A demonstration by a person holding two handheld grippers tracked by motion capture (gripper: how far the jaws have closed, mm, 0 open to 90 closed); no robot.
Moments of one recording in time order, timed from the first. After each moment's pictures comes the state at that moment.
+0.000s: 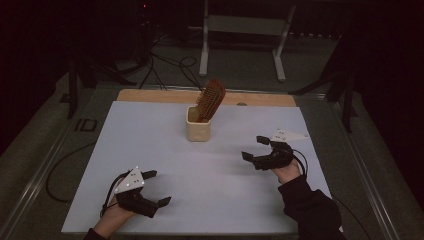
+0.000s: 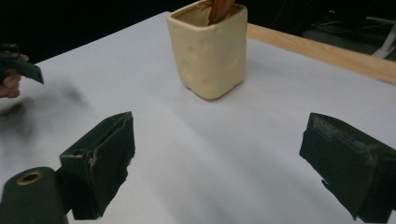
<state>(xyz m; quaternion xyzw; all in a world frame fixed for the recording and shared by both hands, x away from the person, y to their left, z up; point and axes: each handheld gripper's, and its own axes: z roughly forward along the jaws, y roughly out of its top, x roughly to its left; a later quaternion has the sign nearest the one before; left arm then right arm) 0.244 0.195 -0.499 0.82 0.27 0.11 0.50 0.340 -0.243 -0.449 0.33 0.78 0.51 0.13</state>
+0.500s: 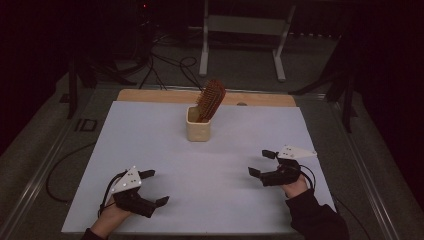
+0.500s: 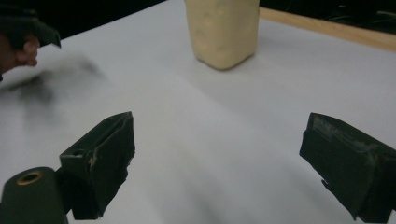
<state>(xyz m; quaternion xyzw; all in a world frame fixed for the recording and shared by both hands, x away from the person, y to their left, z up) 0.243 0.202 -0.495 0.81 0.27 0.11 0.51 0.305 -0.264 -0.471 0.32 0.79 0.51 0.12</state>
